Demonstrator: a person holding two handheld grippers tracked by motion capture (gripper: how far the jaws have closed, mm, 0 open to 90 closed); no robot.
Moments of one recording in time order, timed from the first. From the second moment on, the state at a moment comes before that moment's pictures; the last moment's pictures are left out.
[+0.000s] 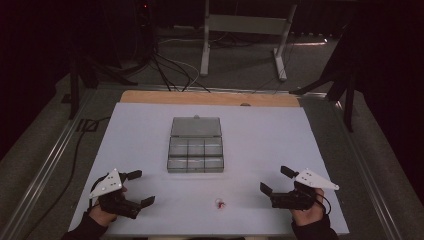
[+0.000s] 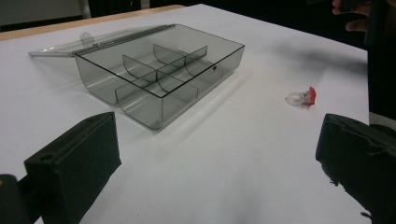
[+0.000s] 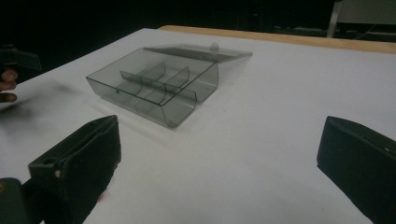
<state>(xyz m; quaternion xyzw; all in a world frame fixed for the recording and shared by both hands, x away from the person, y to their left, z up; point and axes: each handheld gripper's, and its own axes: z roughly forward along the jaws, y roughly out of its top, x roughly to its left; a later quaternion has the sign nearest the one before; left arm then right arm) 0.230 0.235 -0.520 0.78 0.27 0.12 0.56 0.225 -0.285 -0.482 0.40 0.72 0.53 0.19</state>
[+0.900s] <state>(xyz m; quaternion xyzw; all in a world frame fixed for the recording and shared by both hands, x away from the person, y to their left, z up) 0.230 0.235 -0.520 0.78 0.27 0.12 0.56 0.227 -0.237 -0.476 0.36 0.75 0.53 0.15</state>
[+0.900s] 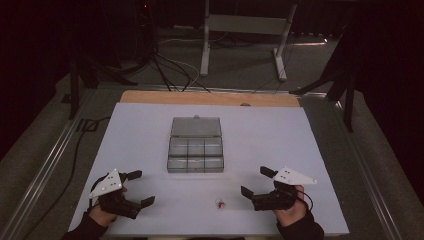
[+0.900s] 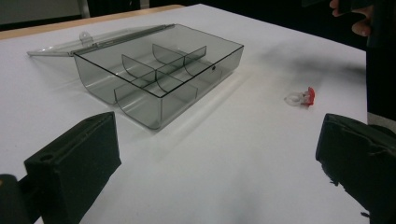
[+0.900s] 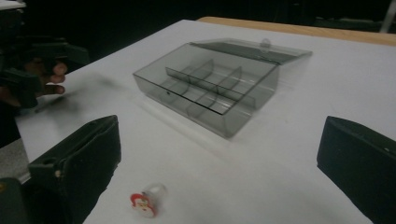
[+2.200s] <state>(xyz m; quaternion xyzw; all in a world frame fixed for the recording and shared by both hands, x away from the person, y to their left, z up) 0.230 0.234 -0.519 0.78 0.27 0.12 0.56 0.217 -0.174 -0.503 0.35 0.79 0.49 0.09</state>
